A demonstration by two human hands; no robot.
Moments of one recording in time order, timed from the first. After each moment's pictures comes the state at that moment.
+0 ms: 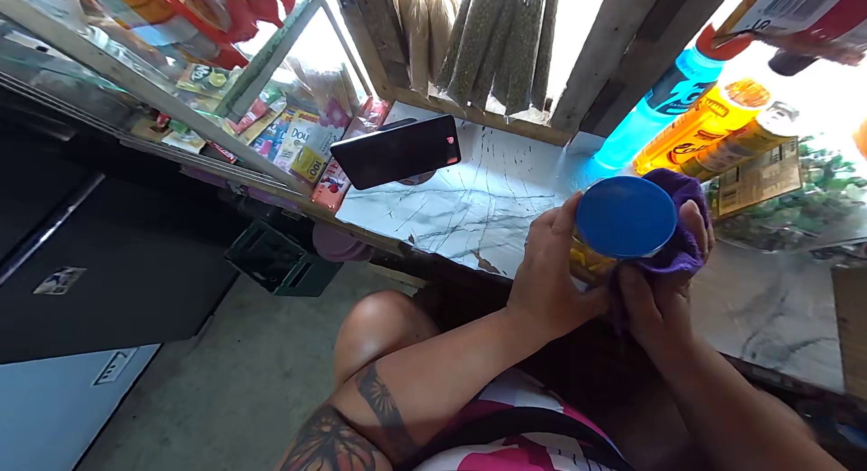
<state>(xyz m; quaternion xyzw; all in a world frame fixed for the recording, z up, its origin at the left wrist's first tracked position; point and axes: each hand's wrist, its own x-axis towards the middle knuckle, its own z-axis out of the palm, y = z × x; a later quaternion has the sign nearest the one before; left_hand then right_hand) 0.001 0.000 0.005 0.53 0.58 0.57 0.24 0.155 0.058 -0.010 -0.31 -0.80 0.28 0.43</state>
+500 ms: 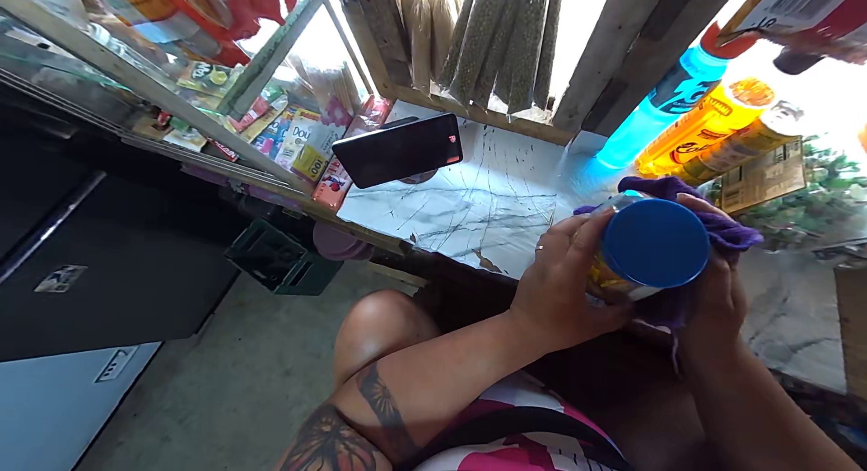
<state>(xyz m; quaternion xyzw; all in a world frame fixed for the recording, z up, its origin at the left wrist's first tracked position) 0.007 -0.005 0.003 0.60 0.54 0.56 0.18 0.166 0.072 0.016 -0.29 -0.71 0.43 0.48</state>
